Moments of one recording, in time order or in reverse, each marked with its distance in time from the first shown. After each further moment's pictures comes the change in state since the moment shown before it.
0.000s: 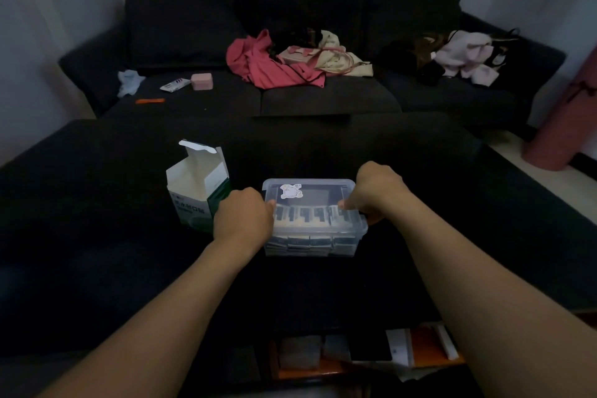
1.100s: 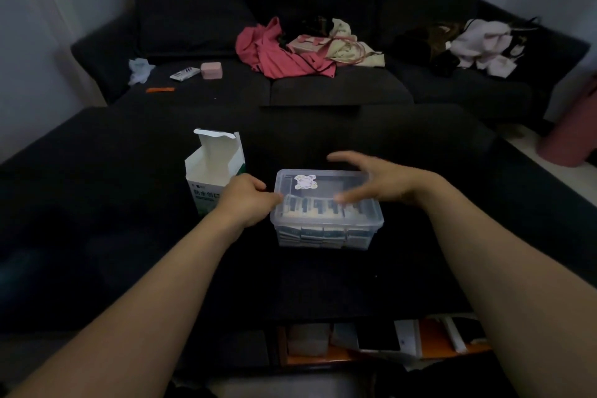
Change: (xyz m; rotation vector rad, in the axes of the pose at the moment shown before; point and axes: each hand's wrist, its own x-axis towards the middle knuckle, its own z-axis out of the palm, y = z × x) left_hand 0.016 -0.022 -0.009 -0.574 -0.219 -0.165; right_hand 0.024 0.020 -0.006 0.144 -0.337 -0.485
